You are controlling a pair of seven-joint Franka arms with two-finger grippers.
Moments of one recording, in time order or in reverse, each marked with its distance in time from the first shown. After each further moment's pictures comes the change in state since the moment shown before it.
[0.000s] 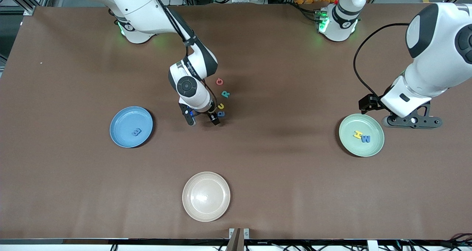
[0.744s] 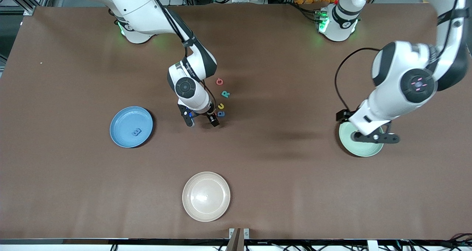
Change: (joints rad) left arm -0.010 0.104 -0.016 -0.022 0.000 0.036 -0.029; right arm -0.007 0.000 -0.001 0.008 0.000 -0.005 -0.001
